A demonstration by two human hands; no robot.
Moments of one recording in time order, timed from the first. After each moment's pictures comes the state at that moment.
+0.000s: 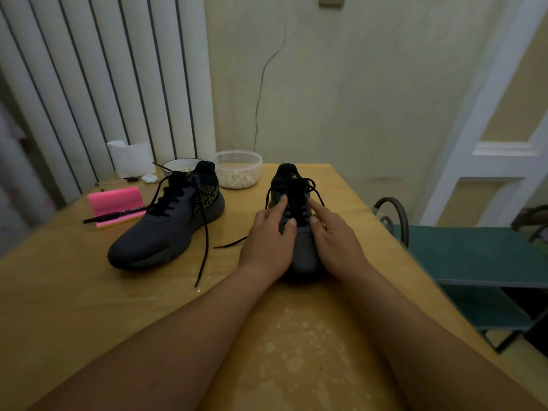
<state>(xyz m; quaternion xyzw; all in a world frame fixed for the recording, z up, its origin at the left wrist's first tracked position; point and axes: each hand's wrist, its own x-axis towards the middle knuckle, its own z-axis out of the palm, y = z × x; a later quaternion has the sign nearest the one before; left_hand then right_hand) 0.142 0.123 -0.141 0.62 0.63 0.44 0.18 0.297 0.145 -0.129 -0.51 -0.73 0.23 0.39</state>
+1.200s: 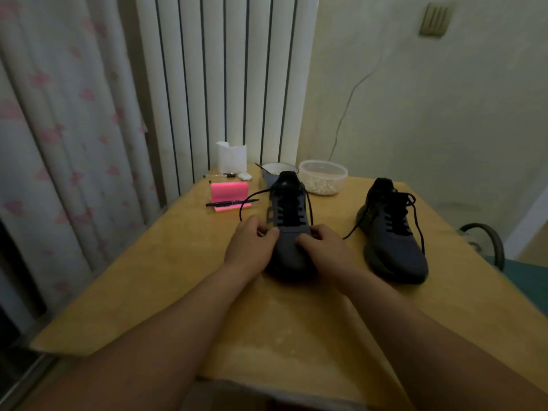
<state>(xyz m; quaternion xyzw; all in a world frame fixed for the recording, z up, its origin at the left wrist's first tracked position) -0.061 0.012 -0.137 0.48 0.71 0.47 0.19 0.103 0.060 -0.112 -0.52 -0.69 0.40 0.30</state>
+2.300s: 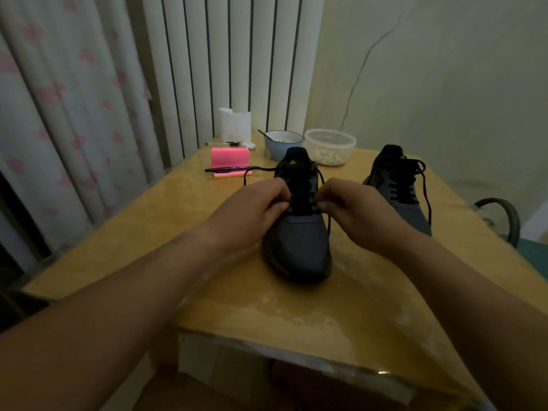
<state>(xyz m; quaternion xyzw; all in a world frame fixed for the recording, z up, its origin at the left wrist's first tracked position) -0.051 -0.028 -0.116 0.73 0.59 0.36 0.03 0.174 0.063 -0.090 -0.31 -0.90 0.14 0.26</state>
